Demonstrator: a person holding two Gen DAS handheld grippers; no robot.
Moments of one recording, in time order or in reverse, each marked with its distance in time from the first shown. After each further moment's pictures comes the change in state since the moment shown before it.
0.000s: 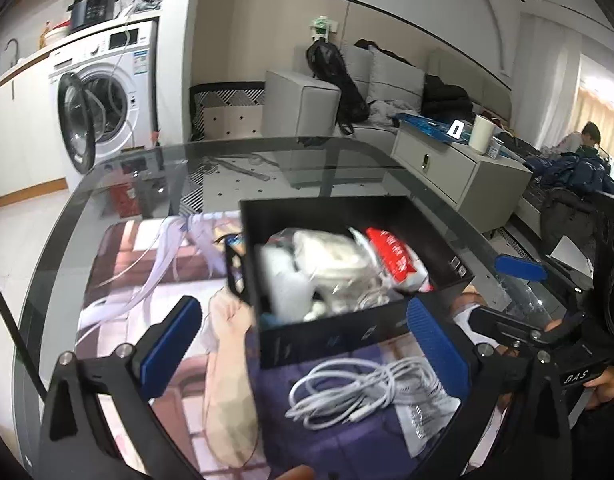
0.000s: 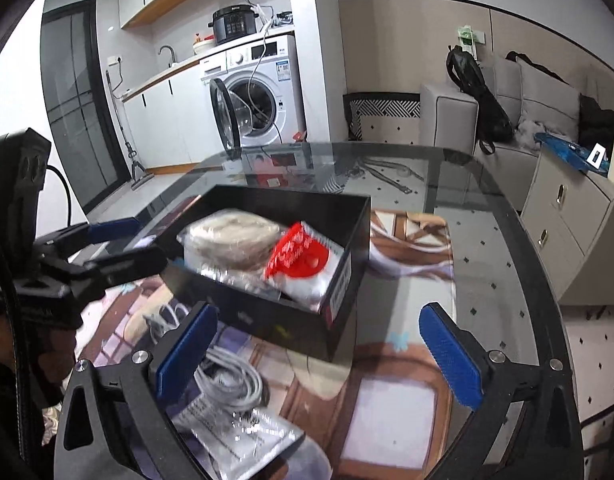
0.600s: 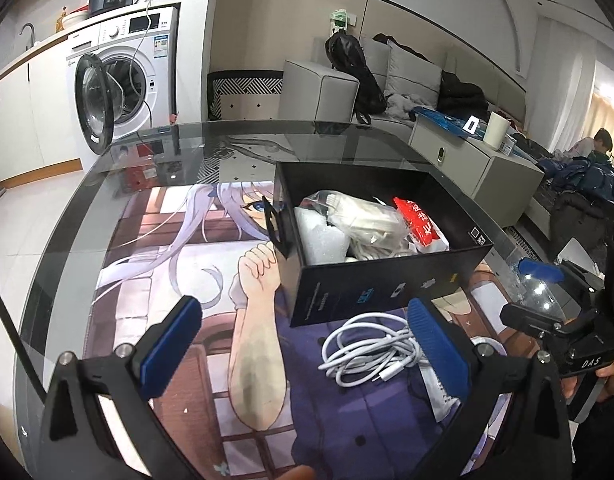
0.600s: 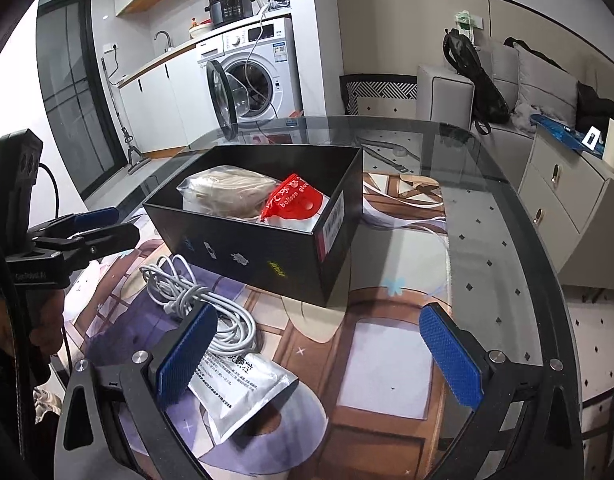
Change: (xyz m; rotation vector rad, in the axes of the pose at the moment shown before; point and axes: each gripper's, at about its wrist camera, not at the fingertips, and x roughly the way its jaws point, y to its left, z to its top) left arm -0.010 0.018 -0.027 -0.034 0.031 0.033; right arm -0.007 -0.005 -0.028 -0.001 0.057 -0.010
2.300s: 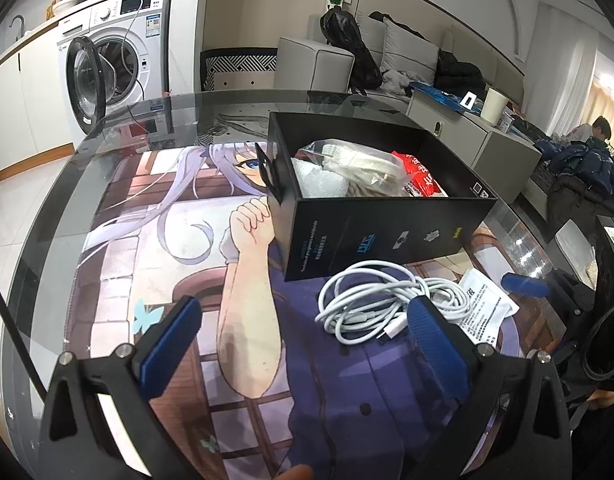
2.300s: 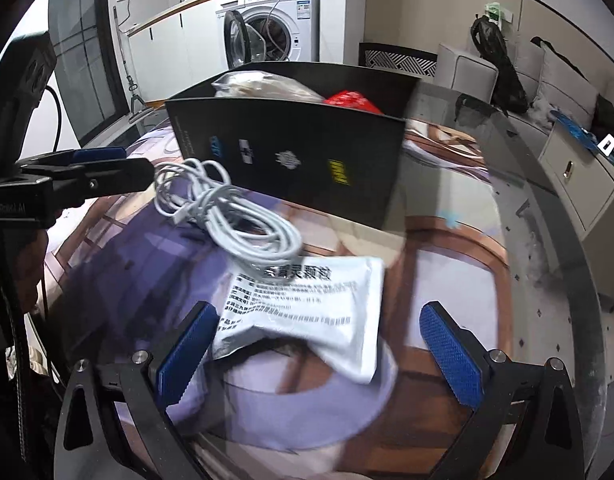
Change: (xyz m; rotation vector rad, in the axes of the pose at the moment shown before) left arm 0.011 0.001 -0.025 0.009 0.079 -0.020; right arm 0.031 0.049 -0.043 -0.097 0.135 -0.039
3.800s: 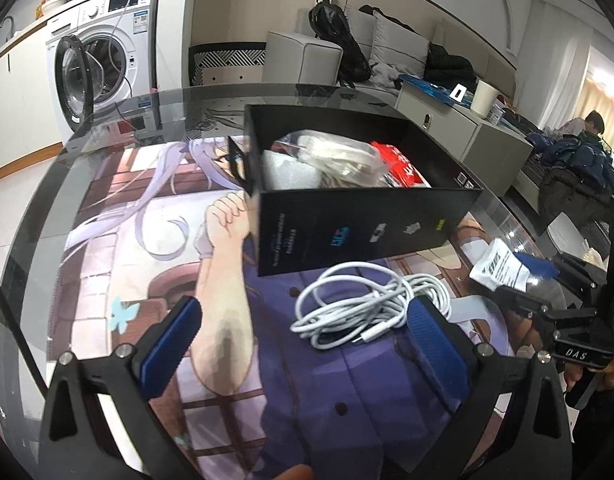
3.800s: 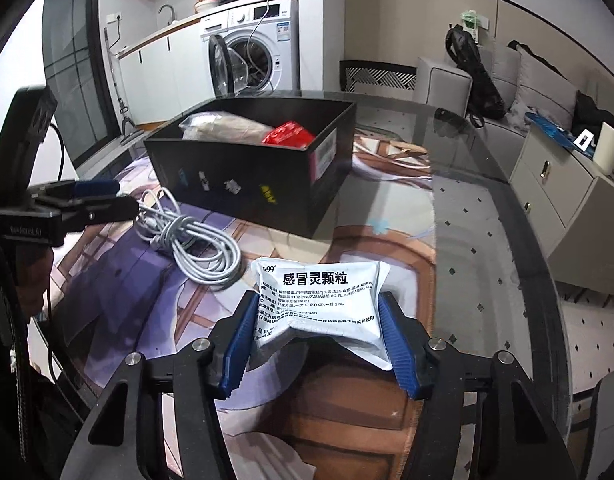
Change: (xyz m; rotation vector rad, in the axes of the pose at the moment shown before) left arm 0.006 -0.018 -0.001 0.018 0.028 -0.034; right arm -0.040 -0.043 -0.010 0.045 -0.087 -0.024
